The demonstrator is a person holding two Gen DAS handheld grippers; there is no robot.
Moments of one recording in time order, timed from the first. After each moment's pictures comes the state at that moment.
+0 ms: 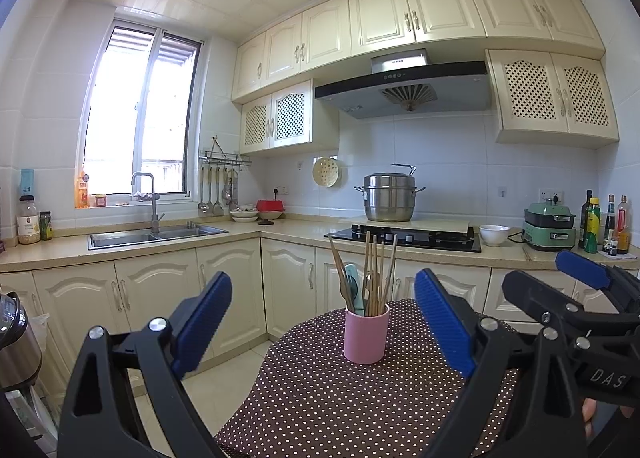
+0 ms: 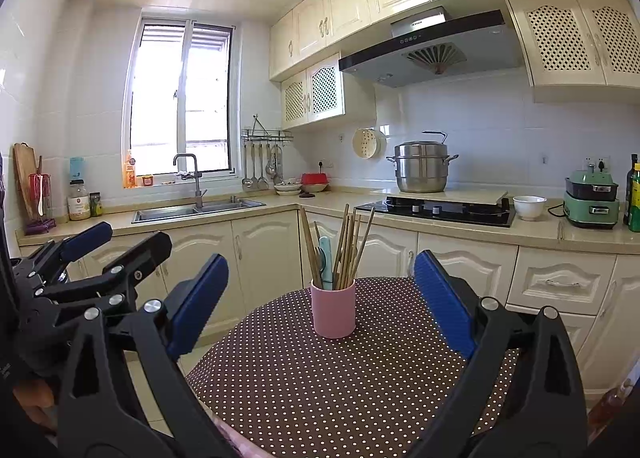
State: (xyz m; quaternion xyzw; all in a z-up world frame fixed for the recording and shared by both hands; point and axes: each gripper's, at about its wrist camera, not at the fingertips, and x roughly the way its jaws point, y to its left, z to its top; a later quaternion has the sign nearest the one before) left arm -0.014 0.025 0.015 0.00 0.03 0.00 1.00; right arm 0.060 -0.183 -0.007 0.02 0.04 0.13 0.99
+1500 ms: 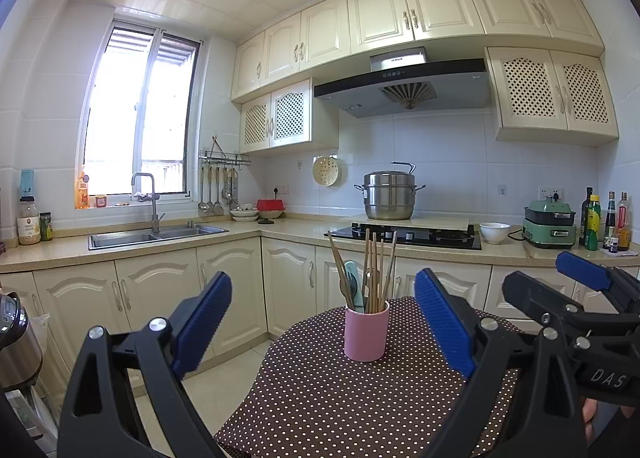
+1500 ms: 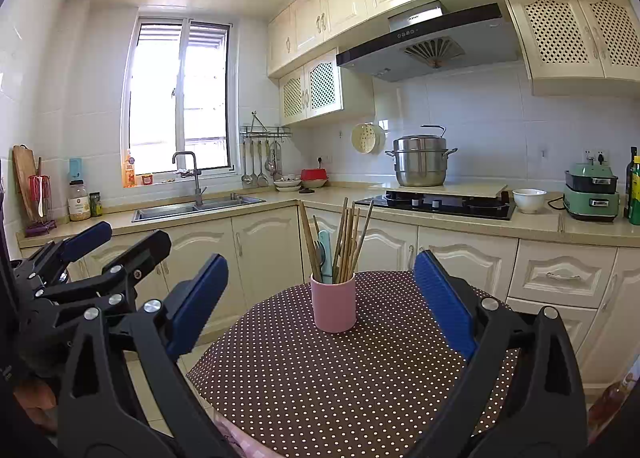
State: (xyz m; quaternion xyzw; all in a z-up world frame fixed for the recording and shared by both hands) left arm -0.015 0.026 0.010 0.01 0.03 0.00 1.00; right arm 0.060 -0.182 -0.009 0.03 0.05 0.13 0.99
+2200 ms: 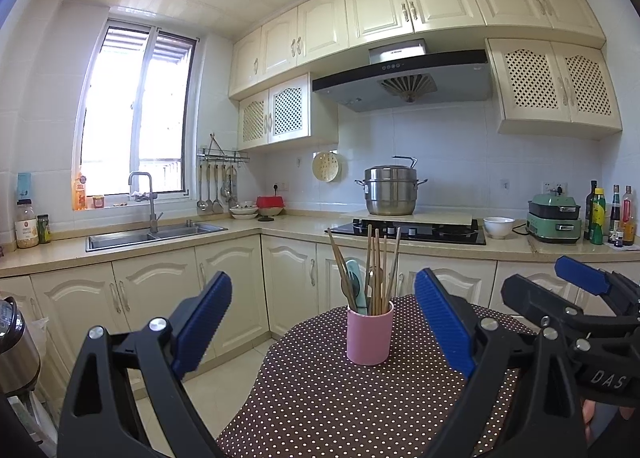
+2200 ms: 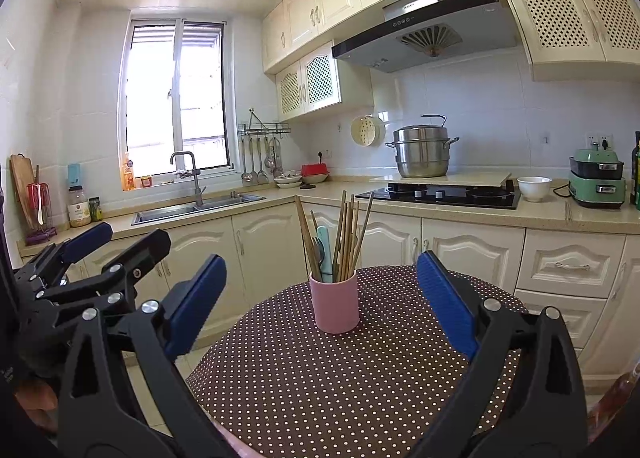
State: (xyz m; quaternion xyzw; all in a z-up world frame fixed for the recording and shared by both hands) left arm 0.016 0.020 0.009 0.01 0.04 0.00 1.00; right arm 0.085 -0.187 -0.019 0.05 0.06 0.13 0.99
